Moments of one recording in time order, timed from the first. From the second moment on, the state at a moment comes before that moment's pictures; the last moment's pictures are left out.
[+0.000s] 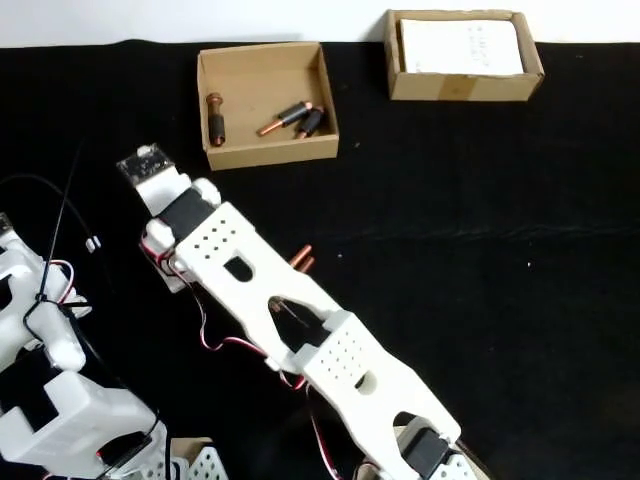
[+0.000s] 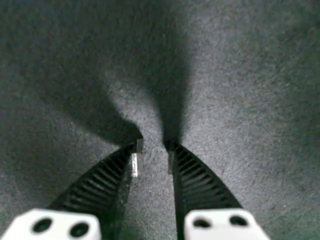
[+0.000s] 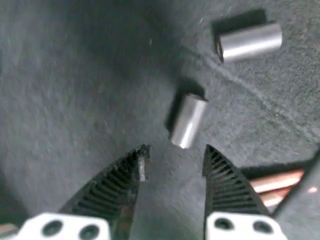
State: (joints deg) left arm -46.6 2.9 34.9 61.1 4.4; right arm -56.4 53.9 -66.2 95.7 -14.1
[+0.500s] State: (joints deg) left arm -46.6 2.9 34.9 61.1 4.4; right arm -53.7 62.6 -66.0 90.4 -23.1
